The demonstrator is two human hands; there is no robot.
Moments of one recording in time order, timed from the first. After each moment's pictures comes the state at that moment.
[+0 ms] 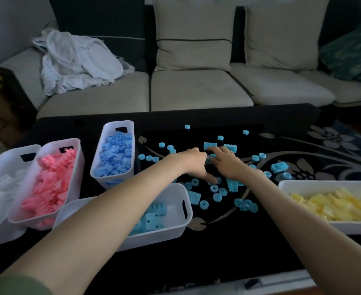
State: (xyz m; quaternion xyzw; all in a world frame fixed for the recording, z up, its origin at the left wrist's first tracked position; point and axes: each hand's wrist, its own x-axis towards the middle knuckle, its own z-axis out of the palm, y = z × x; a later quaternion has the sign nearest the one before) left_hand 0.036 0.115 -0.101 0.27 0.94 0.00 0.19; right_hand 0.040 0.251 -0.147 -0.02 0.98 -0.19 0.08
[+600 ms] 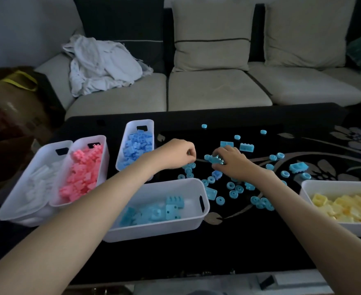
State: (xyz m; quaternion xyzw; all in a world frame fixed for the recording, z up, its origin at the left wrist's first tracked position) left_hand 0.054 0.033 -0.080 0.21 0.95 0.19 0.10; right_hand 0.052 0.226 -0.139 -0.09 0.98 -0.18 0.04
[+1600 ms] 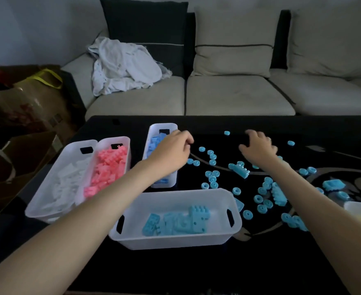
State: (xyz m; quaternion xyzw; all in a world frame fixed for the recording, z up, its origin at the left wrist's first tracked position) left_hand 0.053 -0.030 -0.081 0.15 0.95 0.25 -0.08; right_hand 0.000 0.206 -0.115 0.08 0.97 -0.20 -0.04
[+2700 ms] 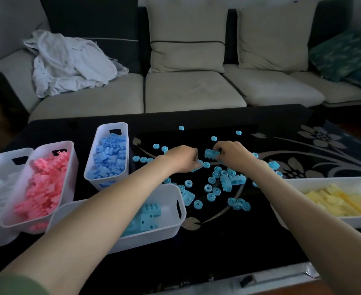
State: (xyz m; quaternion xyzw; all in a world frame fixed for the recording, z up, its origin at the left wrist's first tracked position) left_hand 0.024 0.104 -0.109 0.26 0.95 0.08 0.12; right_hand 0.045 0.276 -0.116 0.01 0.99 -0.17 0.03
